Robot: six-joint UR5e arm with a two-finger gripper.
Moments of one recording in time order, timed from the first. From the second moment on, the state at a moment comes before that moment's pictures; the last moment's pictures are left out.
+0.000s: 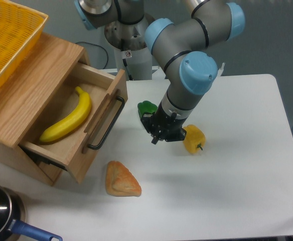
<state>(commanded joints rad) 2.54 -1.87 -1.50 -1.45 1.25 0.85</state>
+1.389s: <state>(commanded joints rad) 2.50 -1.77 -1.50 -1.59 1.15 0.81</state>
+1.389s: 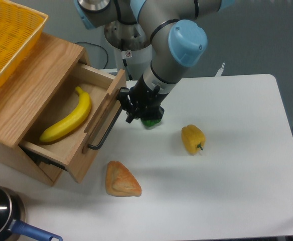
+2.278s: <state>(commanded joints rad) 2.45 -1.77 -1.50 -1.59 1.15 0.77</state>
